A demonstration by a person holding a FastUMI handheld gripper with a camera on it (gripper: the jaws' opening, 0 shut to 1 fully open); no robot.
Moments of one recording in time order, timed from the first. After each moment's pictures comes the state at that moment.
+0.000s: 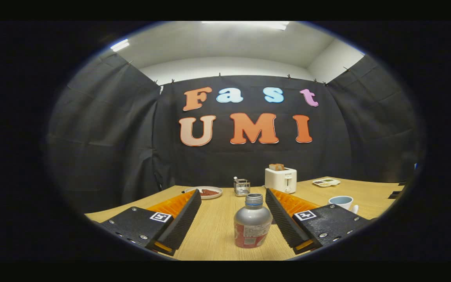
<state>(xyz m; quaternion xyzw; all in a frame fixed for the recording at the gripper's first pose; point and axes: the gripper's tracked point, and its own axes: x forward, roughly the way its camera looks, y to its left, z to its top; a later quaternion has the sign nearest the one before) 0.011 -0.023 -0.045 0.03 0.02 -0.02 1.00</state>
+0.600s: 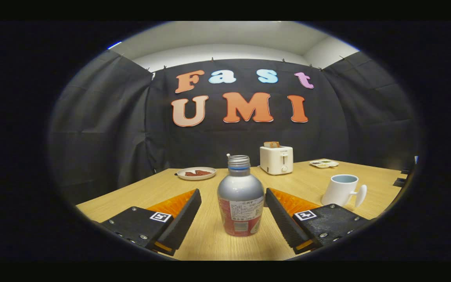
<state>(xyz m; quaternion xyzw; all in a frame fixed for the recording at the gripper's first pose) 0.014 -0.040 -0.122 0.04 0.10 -0.04 0.99</state>
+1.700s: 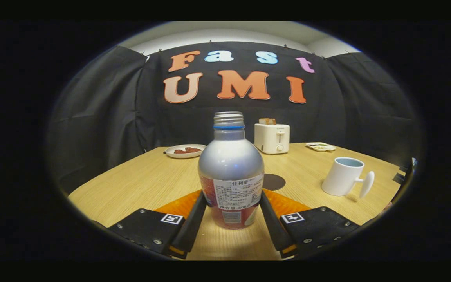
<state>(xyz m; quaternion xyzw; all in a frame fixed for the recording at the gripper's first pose) 0.018 -0.048 -0.164 0.03 0.18 -0.05 0.98</state>
